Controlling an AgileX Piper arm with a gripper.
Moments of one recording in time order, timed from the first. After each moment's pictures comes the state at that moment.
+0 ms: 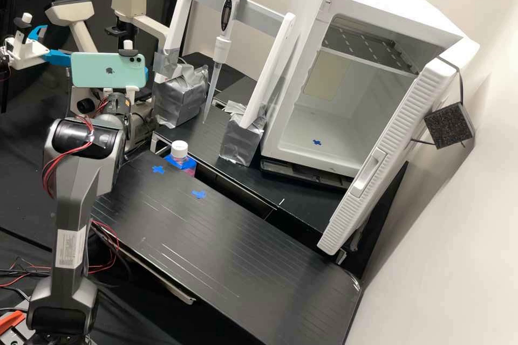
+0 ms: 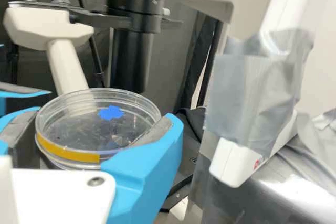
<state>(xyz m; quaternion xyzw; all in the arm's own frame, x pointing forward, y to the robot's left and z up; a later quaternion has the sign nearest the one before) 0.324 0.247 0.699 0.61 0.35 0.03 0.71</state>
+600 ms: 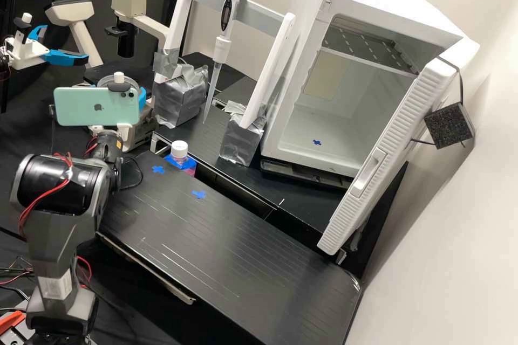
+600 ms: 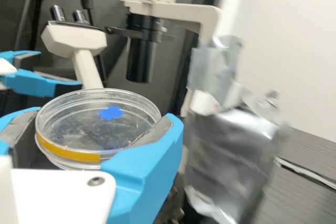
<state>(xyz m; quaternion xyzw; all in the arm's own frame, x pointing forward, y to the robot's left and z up) 0.224 0.170 0.745 0.62 0.33 0.07 0.70</state>
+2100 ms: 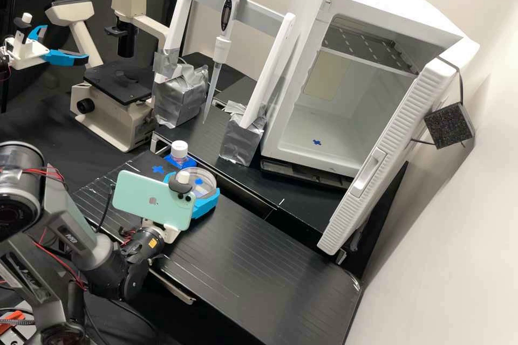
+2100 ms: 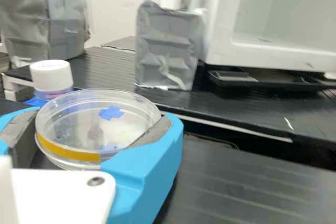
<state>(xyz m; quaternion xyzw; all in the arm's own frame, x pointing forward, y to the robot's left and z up) 0.155 -0.009 0.830 0.67 0.10 -0.01 0.74</state>
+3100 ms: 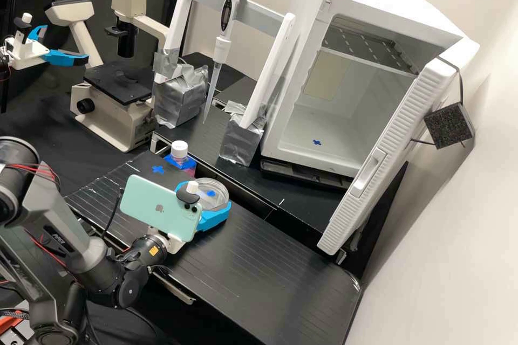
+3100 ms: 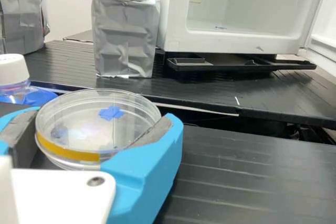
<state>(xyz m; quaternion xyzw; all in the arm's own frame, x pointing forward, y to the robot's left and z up) 0.144 -0.017 0.842 0.68 0.06 -0.01 0.73</state>
